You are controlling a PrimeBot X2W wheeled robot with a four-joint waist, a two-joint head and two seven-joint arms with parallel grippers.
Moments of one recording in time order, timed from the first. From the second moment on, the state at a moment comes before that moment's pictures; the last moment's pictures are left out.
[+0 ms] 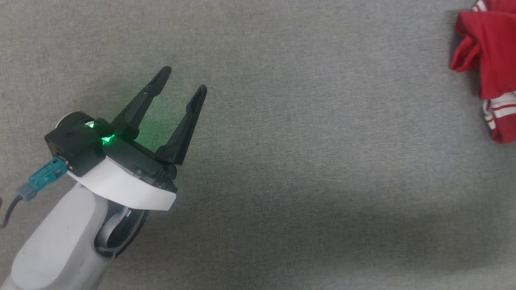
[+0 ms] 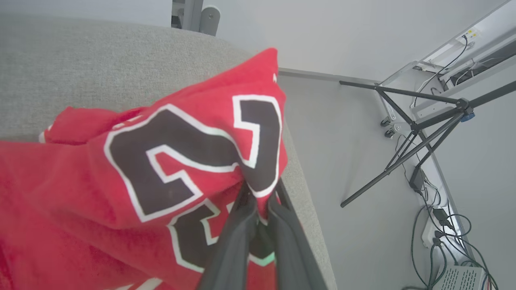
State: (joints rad) left arm -0.50 0.53 -0.51 -0.03 -0.67 -0.13 -0.26; right arm -0.67 -0.47 -0.37 0.08 0.07 0.13 0.79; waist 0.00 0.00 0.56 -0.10
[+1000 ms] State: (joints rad) left arm -0.52 0.55 -0.50 -0.02 -0.69 -0.13 -0.26; right arm -0.66 -0.31 -0.48 0.07 -0.13 0.13 0.76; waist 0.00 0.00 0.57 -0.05
